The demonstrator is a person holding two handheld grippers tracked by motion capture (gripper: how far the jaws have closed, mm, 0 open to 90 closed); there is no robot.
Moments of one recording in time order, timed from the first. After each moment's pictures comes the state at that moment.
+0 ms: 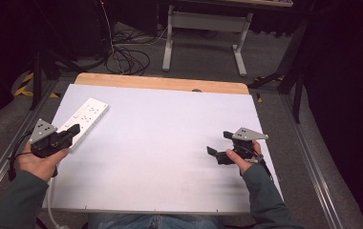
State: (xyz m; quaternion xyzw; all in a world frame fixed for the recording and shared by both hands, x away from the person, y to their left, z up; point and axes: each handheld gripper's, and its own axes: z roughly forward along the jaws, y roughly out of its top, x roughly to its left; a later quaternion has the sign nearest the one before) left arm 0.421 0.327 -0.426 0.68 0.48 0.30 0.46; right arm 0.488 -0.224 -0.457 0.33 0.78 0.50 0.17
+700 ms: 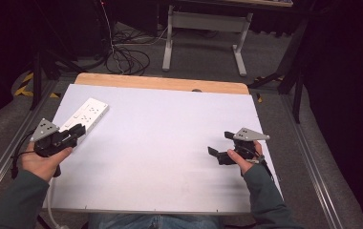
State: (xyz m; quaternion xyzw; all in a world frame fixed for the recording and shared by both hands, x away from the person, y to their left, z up) left arm 0.424 0.324 -0.427 0.68 0.47 0.28 0.48; right arm 0.486 -0.227 -0.456 0.33 0.78 0.50 0.18
